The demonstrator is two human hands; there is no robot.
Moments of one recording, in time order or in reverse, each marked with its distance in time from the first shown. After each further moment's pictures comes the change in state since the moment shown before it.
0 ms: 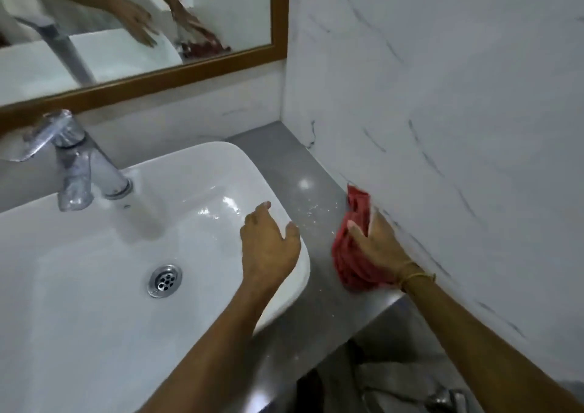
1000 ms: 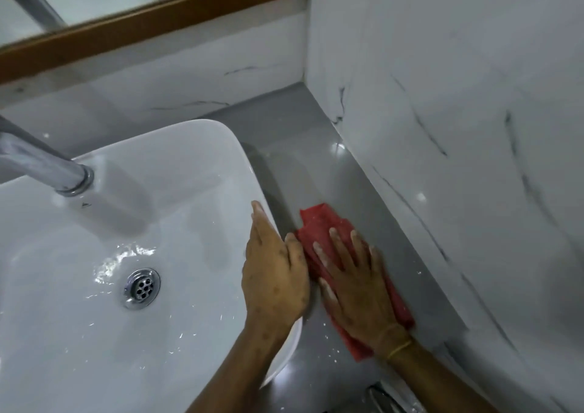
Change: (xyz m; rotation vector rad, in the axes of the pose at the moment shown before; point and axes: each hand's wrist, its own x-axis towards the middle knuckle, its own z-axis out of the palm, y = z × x) left_hand 0.036 -0.008 0.063 0.073 0.121 -0.063; right_hand 0.033 0.053 0.104 -0.642 -0.069 -0.482
